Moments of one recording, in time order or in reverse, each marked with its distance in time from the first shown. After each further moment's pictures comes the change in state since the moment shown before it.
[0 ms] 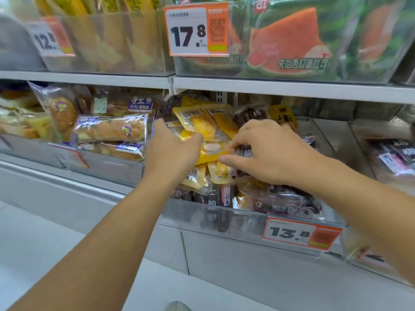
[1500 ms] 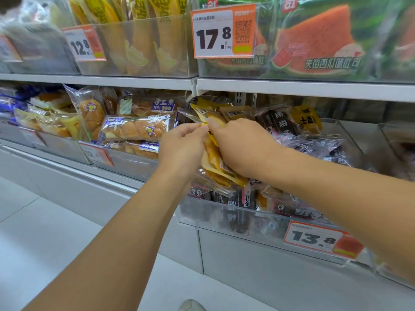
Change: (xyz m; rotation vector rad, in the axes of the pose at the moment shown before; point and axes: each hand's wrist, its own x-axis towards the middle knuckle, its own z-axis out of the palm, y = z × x) left_hand 0.000 -0.005 -0.012 -0.499 -0.001 -0.040; right_hand 0.048 -0.054 0.020 -0.282 0.175 -0.229
